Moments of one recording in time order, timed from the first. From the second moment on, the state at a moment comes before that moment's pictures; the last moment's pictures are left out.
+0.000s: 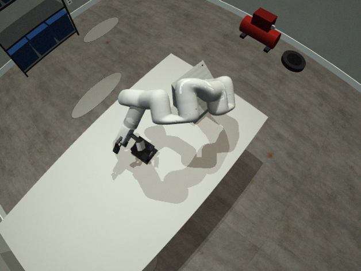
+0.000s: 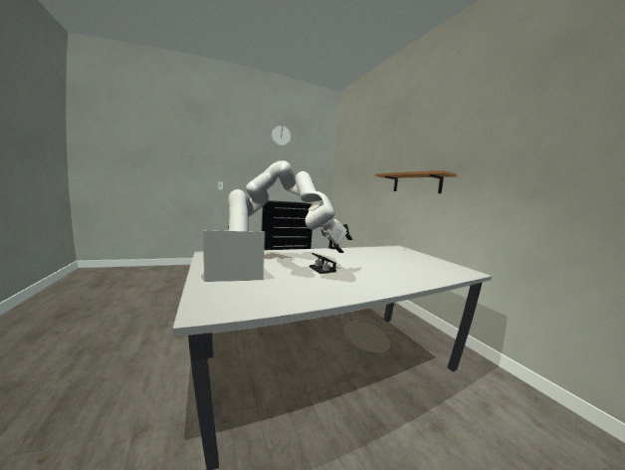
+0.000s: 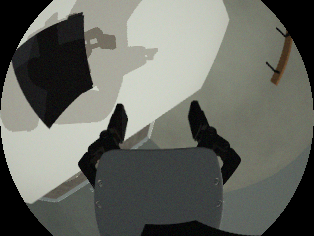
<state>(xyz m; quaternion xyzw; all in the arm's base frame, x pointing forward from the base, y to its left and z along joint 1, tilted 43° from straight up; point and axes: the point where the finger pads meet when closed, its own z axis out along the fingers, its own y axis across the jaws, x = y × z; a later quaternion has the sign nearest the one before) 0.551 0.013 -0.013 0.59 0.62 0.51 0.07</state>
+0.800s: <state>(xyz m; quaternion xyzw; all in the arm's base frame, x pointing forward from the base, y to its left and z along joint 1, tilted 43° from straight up) 0.496 0.066 0.026 0.27 0.82 0.50 0.06</state>
